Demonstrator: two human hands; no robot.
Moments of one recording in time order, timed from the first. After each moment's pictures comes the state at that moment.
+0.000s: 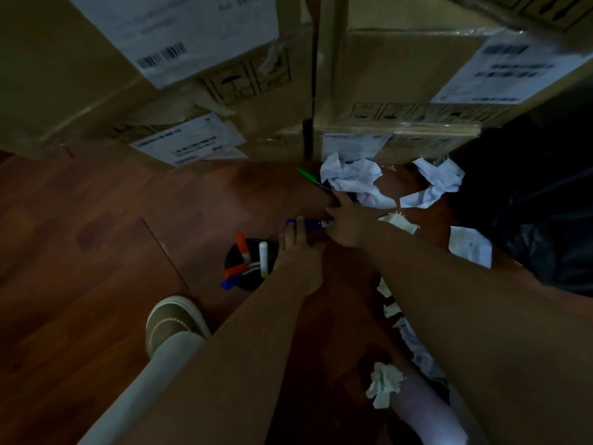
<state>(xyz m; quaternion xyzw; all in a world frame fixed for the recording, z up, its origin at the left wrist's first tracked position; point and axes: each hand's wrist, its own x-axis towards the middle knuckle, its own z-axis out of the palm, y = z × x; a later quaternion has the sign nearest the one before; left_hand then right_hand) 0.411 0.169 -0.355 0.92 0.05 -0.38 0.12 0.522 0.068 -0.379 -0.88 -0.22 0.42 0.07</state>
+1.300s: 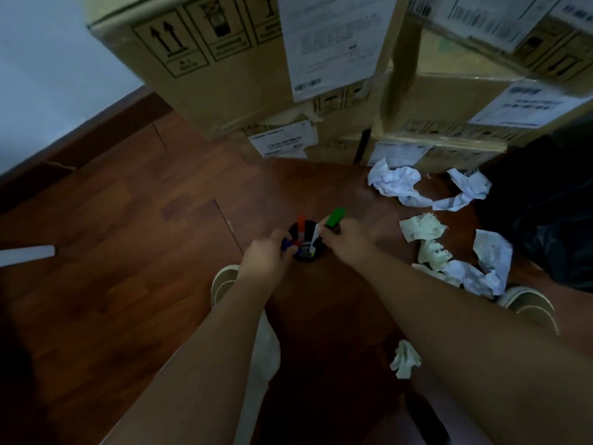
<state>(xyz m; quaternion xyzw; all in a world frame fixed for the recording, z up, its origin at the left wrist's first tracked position) 0.326 0.282 -0.246 0.91 0.25 -0.22 0.25 0.427 0.131 -0.285 -0.81 -0.08 0.41 0.41</state>
